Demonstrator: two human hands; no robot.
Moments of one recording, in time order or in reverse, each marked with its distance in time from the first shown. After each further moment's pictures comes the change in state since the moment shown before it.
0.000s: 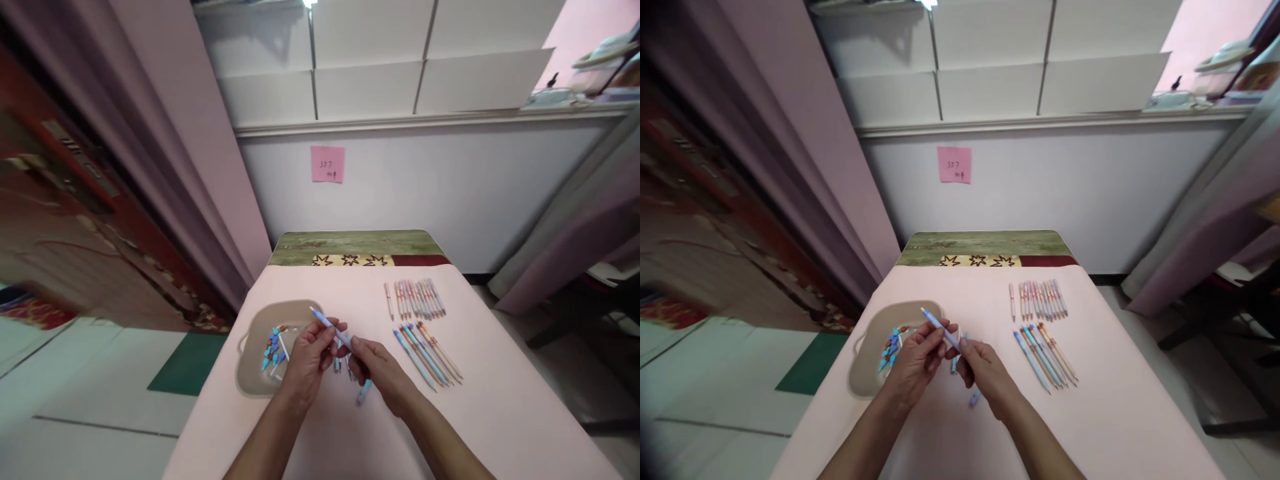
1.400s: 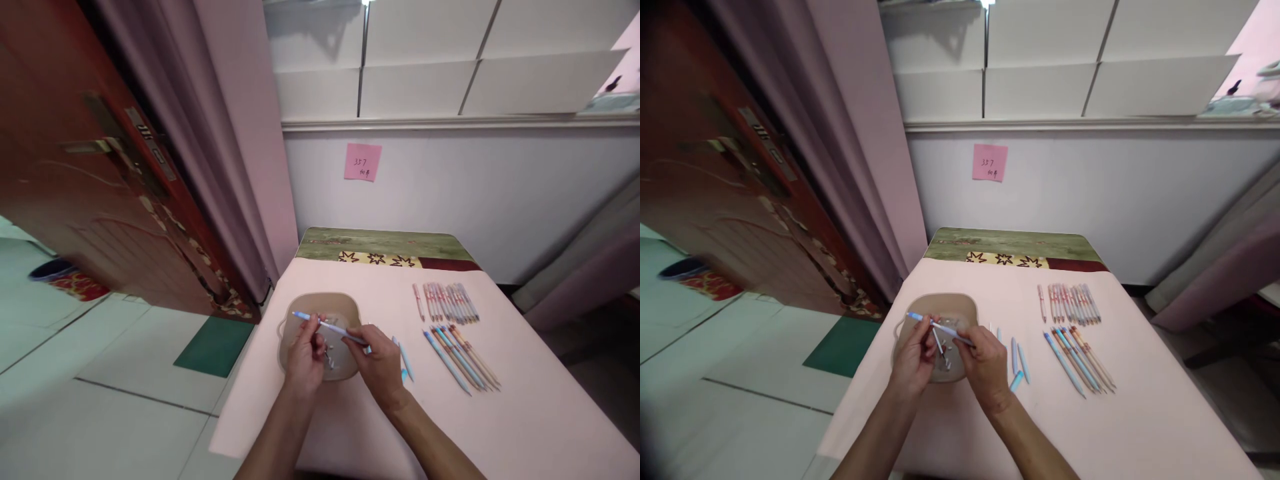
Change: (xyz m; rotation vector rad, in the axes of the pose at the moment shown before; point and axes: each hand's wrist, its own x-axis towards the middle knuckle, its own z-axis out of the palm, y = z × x) left_hand -0.011 0.019 -0.084 -0.263 0.344 0.105; right_hand 0.032 0.038 0.078 -0.817 0.414 -0.604
